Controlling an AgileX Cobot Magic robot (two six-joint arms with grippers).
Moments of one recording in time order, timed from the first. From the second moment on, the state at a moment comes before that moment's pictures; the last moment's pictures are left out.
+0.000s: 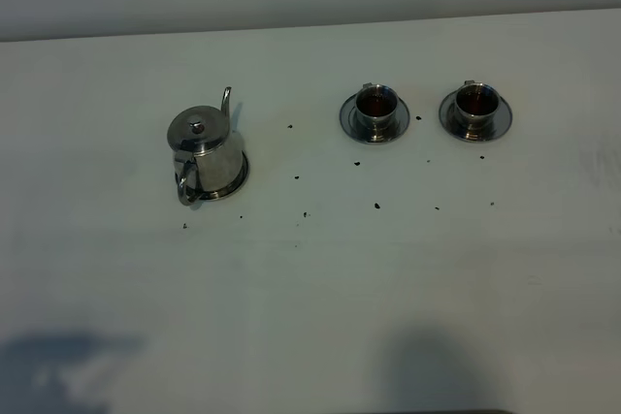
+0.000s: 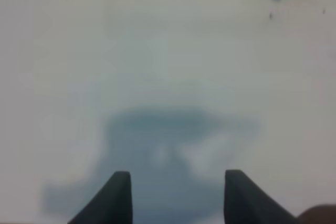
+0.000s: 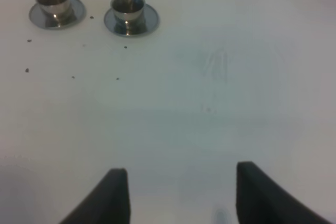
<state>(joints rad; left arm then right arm) 0.05 0.21 -0.51 0.01 1.06 -0.02 0.02 -0.01 -0.50 0.10 1.06 -0.11</state>
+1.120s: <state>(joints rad) 0.07 0.00 -0.50 0.01 1.06 0.00 0.02 -0.01 -0.50 0.10 1.06 -0.11</state>
